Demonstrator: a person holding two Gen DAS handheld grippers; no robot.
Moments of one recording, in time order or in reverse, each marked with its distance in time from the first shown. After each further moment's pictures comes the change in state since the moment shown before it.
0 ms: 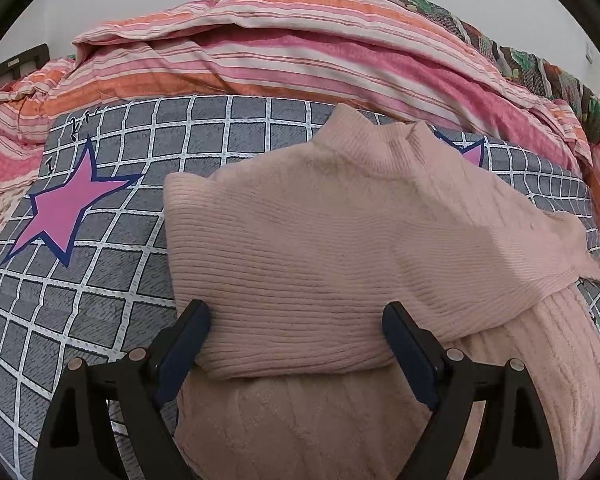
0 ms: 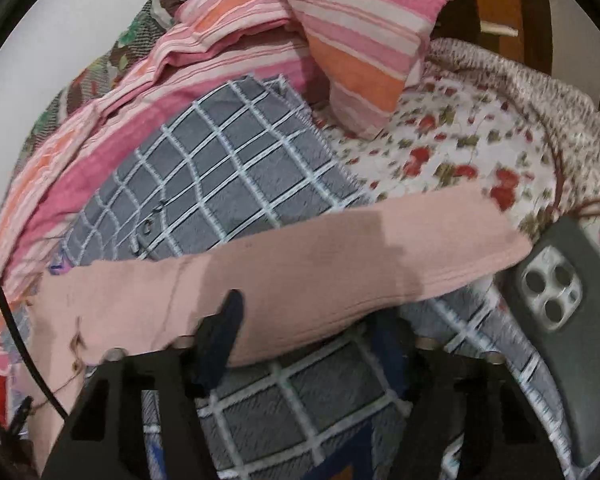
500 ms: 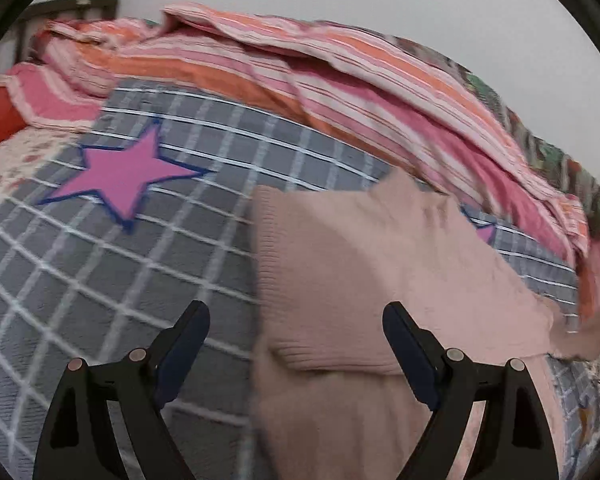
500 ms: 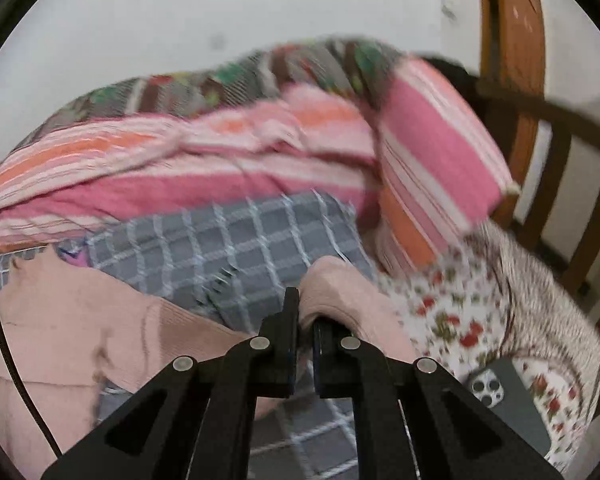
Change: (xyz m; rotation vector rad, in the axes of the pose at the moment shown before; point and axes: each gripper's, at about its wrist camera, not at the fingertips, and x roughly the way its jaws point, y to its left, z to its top) left arm -0.038 0.058 -0.007 -0.269 -0.099 0.003; right arm -0.083 0.120 0.006 -0.351 -0.305 -0.133
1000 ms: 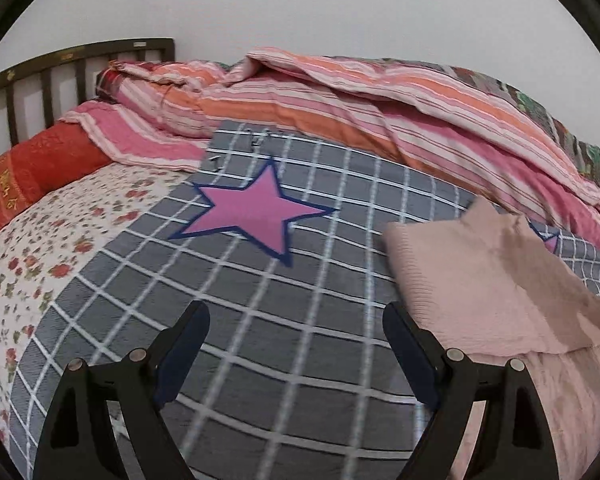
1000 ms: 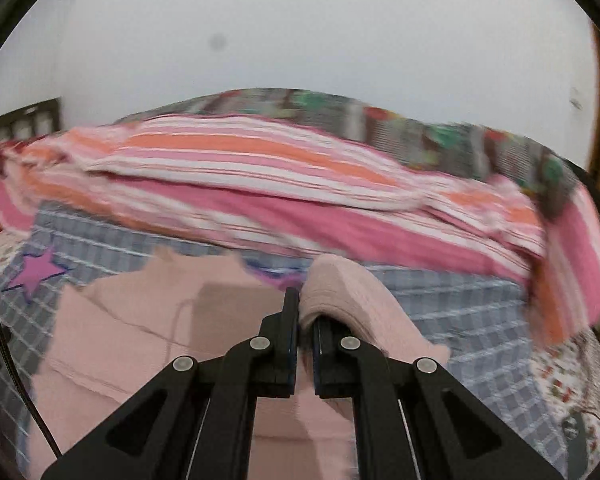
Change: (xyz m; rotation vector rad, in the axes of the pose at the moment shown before) left arm -0.047 0.065 0.002 0.035 -0.119 0.236; right arm -0.062 0.257 0.014 -0.267 -0.075 0.291
